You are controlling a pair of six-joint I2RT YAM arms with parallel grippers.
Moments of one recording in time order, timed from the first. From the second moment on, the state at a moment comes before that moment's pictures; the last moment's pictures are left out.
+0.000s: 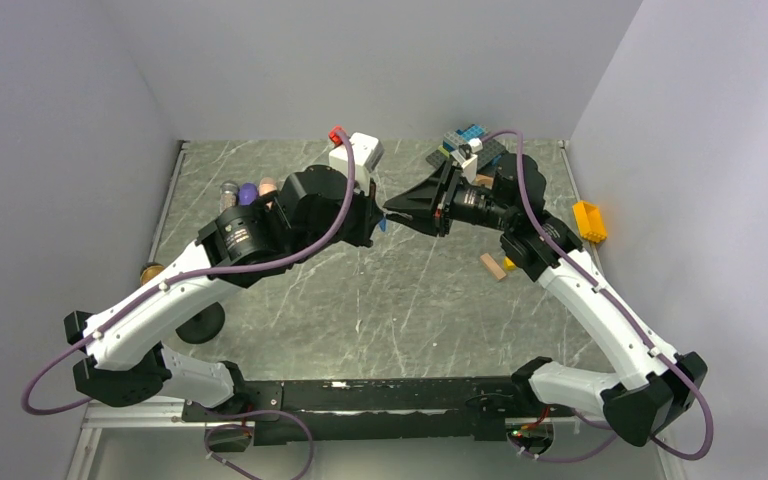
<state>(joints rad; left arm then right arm) -1.08 1.34 1.76 -0.84 -0.38 -0.41 0.53 1.14 1.19 -0.19 -0.66 1.44</state>
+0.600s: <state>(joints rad) -1.08 1.34 1.75 -0.84 -0.39 -0.41 0.53 1.12 1.20 -0.19 -0.69 1.43</state>
